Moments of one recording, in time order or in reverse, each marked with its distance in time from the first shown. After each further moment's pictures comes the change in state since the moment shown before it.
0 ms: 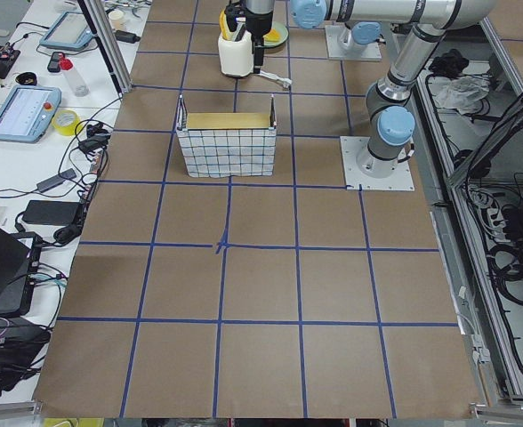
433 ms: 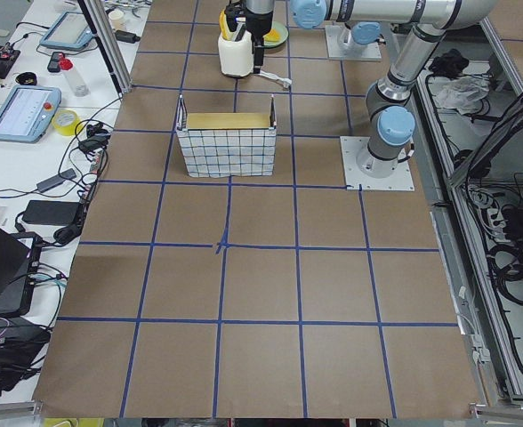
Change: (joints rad) left arm 0.000 0.000 0.000 0.000 0.000 0.000; right arm -0.001 0.000 0.000 -0.001 -0.001 -0.001
